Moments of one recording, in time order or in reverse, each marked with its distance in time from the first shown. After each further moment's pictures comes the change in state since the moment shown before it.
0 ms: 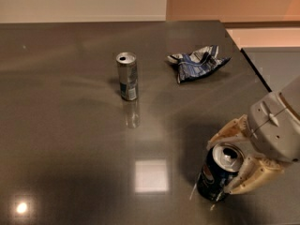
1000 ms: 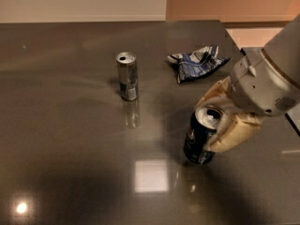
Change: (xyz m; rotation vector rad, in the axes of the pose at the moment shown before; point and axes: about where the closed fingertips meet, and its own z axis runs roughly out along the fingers) arm -0.035 -0.059 -0.026 0.078 -0.013 0.057
